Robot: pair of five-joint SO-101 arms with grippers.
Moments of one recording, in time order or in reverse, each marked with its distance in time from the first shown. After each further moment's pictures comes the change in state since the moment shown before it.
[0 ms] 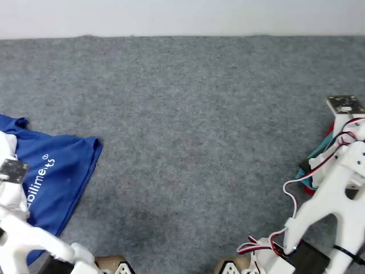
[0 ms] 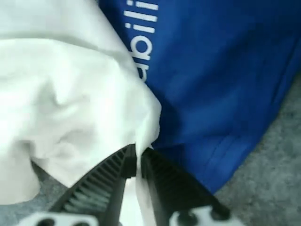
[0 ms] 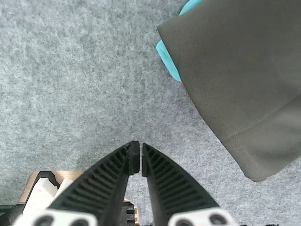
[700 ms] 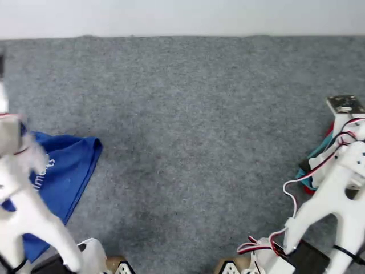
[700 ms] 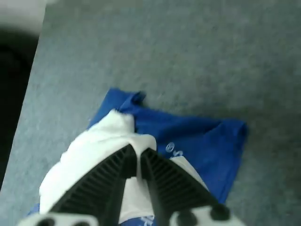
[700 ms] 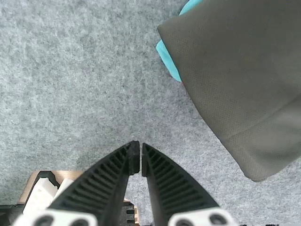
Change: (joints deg) left arm 39.1 0.0 -62.5 30.2 42.6; right arm 0.0 0.0 0.0 0.0 0.0
